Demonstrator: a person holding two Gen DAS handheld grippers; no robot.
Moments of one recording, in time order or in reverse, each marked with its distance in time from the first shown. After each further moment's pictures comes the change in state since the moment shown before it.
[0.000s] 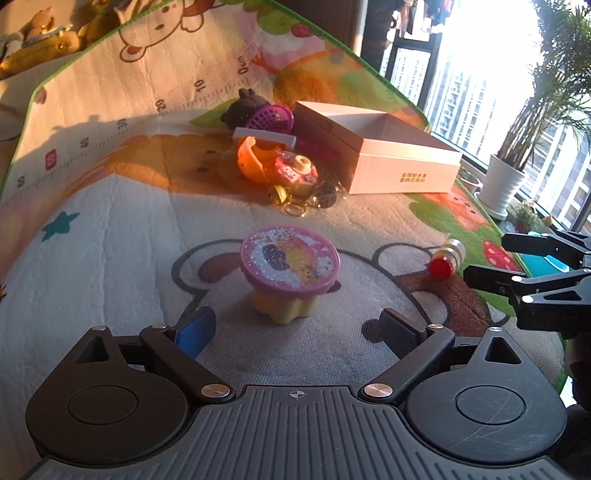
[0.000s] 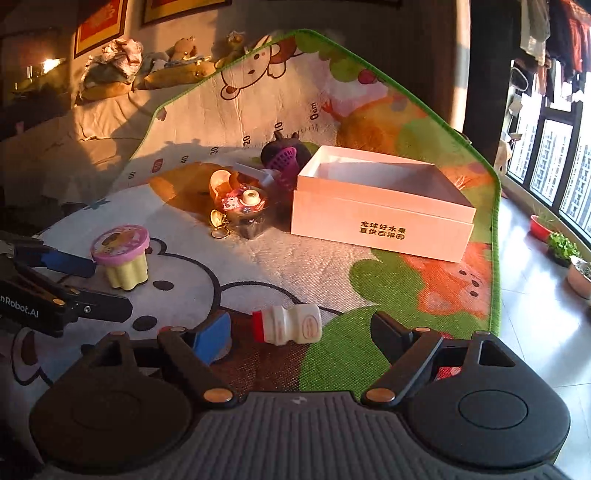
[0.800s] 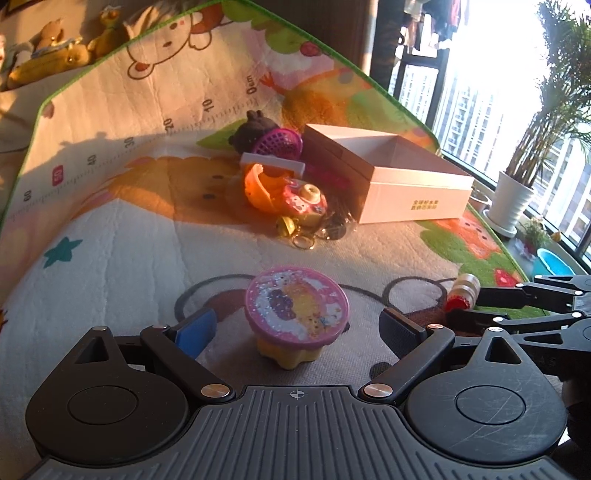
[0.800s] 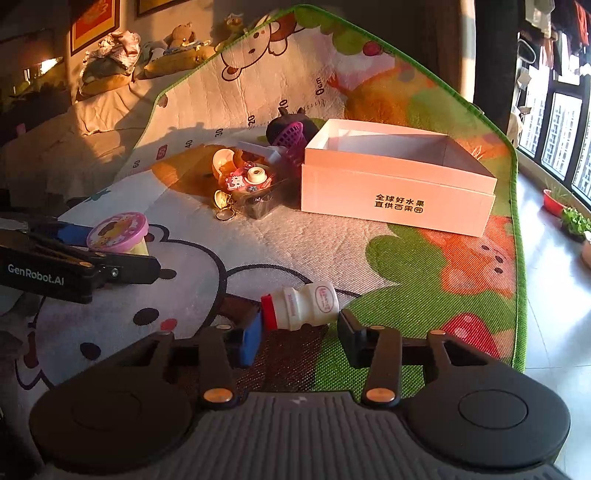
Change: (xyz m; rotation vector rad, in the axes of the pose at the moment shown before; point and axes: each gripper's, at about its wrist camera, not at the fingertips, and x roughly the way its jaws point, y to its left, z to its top) left arm 0.011 -0.004 0.017 -0.003 -0.057 0.029; right arm 0.017 -0.003 -0.004 0.049 0.067 0.047
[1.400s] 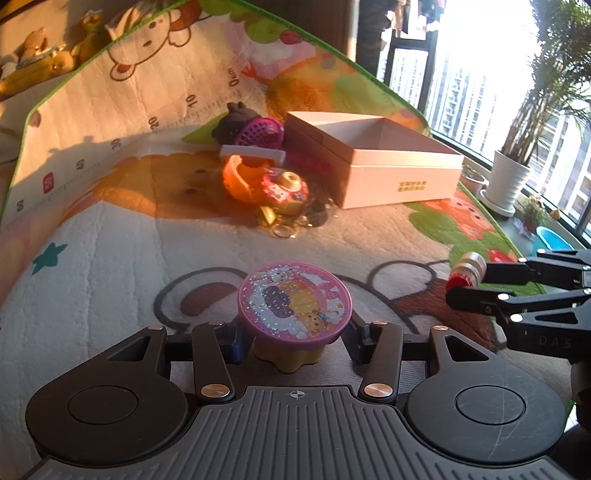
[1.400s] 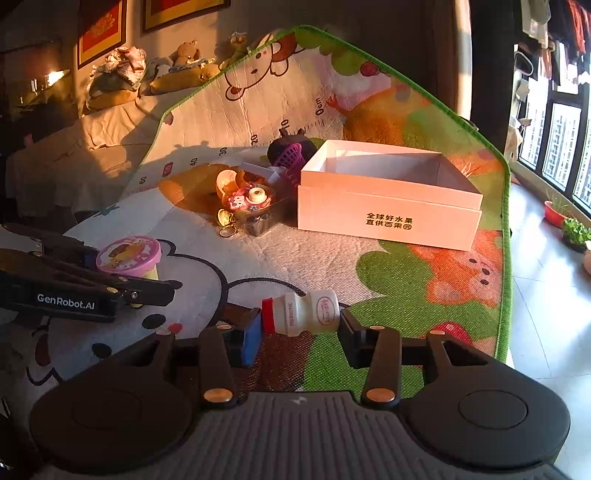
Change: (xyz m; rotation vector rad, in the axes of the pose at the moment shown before) left arm 0.000 -0.020 -0.003 0.060 0.039 -0.007; right arm -0.025 -0.010 -0.002 -0.002 -0.066 0.011
